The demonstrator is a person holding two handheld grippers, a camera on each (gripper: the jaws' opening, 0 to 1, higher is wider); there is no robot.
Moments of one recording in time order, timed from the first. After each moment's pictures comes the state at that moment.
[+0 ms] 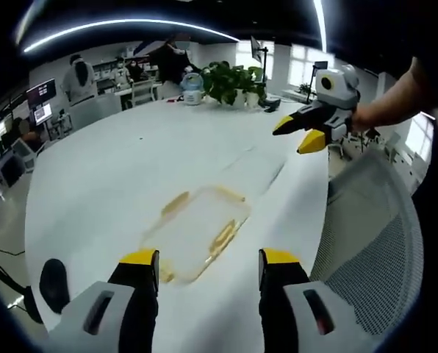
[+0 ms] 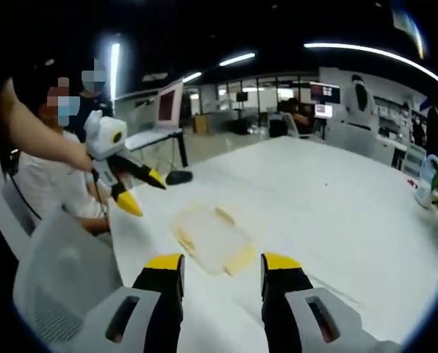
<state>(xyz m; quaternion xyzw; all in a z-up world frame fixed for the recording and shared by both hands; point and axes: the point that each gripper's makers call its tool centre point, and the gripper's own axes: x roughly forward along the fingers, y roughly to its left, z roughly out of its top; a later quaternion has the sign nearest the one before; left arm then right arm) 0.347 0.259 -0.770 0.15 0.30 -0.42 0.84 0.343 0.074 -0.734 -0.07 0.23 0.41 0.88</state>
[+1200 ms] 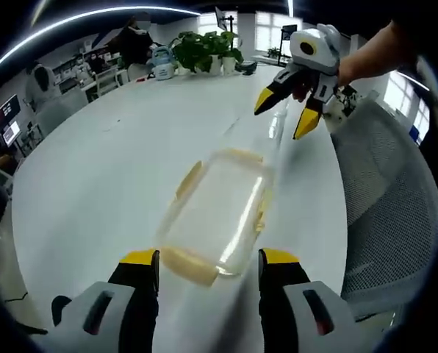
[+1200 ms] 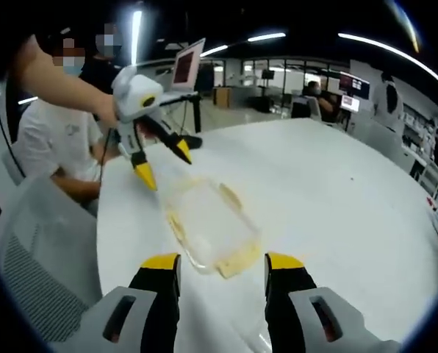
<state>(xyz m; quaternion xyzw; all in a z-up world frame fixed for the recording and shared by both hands) 0.393 0.275 -0.820 0.24 0.34 -0.49 0.77 0.371 0.106 -0.790 -0.15 0.27 0.45 0.84</state>
